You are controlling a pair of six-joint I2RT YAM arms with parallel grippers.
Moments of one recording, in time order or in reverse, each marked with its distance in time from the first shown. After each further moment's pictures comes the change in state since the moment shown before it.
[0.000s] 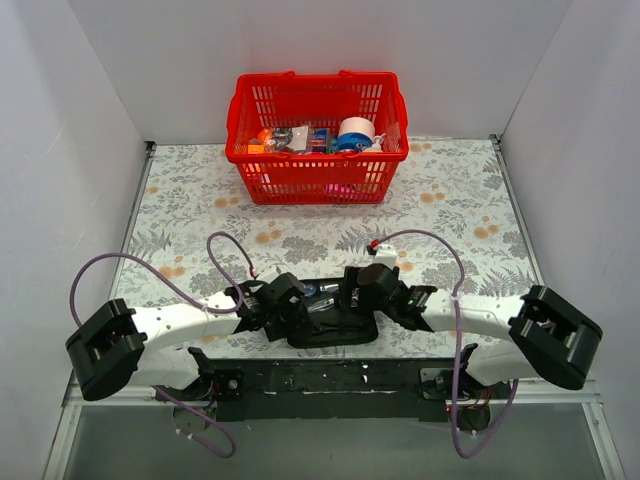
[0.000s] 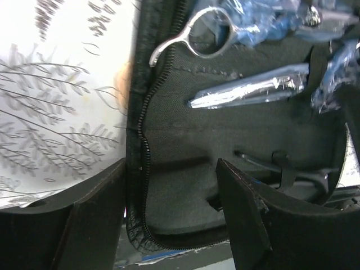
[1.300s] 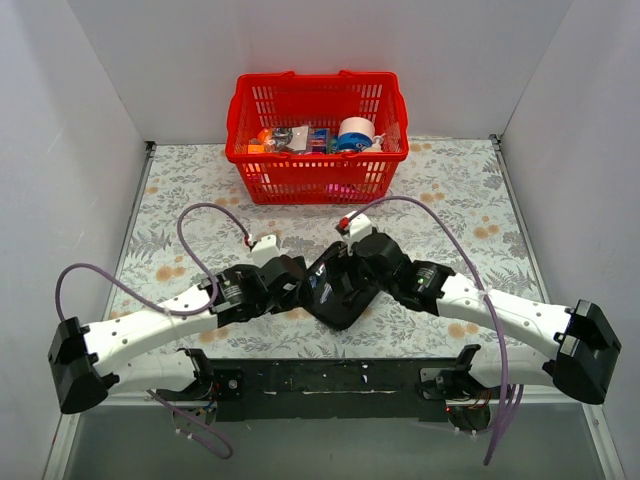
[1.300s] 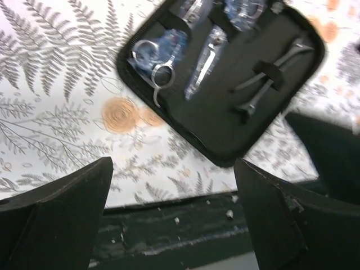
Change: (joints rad) left arm -0.092 -0.180 0.286 -0.275 -0.247 0.177; right arm -0.066 -0.086 0.346 -0.200 -0.135 -0.563
